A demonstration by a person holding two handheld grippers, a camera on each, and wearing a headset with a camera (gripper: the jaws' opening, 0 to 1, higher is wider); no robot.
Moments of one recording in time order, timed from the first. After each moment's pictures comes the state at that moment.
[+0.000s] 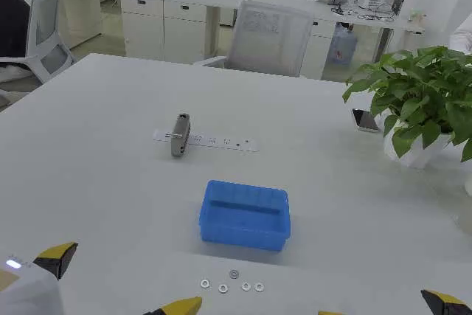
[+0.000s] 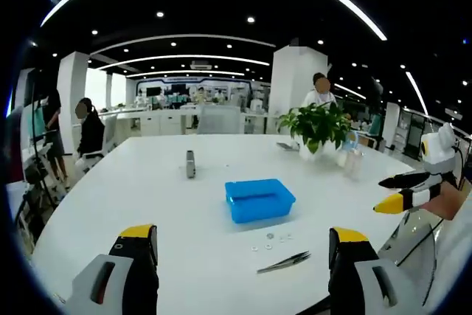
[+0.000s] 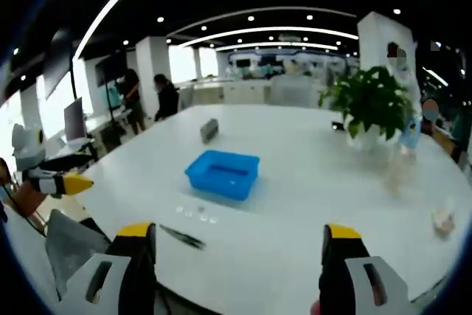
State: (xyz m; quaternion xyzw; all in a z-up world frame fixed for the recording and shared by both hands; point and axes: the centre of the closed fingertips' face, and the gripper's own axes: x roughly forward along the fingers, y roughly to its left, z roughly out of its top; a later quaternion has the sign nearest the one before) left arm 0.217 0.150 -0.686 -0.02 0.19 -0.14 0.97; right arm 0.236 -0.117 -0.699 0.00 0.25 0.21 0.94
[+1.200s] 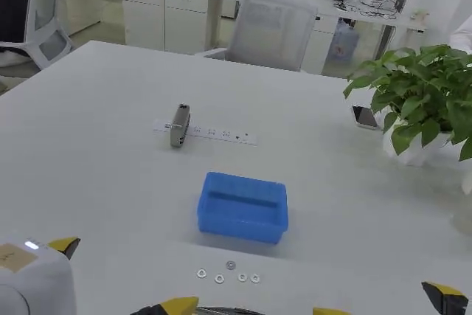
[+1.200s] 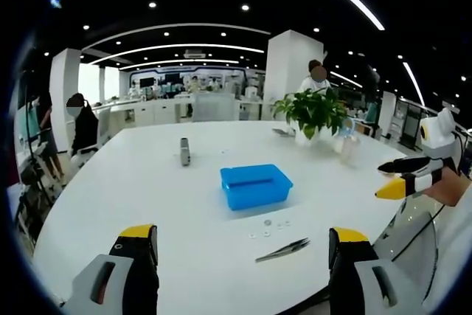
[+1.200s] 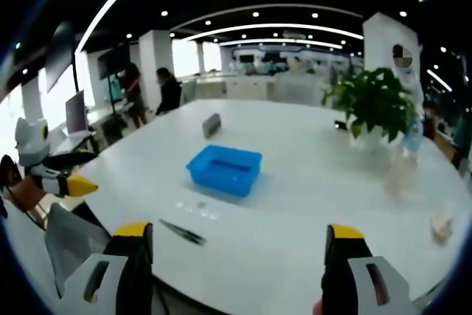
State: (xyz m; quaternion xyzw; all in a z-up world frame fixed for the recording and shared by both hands) left arm 0.217 0.139 -0.701 0.00 0.22 -0.17 0.96; right arm 0.234 -0.116 -0.708 -0.04 0.28 0.21 0.94
